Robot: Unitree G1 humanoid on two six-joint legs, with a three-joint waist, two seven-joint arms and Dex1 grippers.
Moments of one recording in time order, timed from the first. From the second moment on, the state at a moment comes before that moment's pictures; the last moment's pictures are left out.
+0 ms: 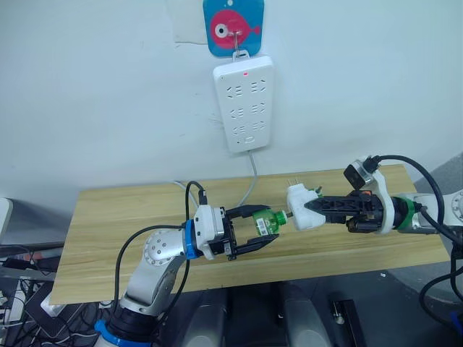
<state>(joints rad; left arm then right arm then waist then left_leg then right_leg) -0.13 0.35 -0.21 -0.26 -0.39 -0.07 -1.02 -0.53 -0.93 0.06 0.14 1.95 1.43 0.38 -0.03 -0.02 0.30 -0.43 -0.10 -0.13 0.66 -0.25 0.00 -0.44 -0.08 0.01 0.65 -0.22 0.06</state>
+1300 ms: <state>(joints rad) -0.12 0.37 -0.23 -0.27 -0.42 -0.08 -1.06 -0.56 -0.92 0.10 0.04 1.93 1.40 0.36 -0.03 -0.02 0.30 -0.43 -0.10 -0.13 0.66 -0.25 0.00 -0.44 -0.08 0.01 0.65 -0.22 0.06</state>
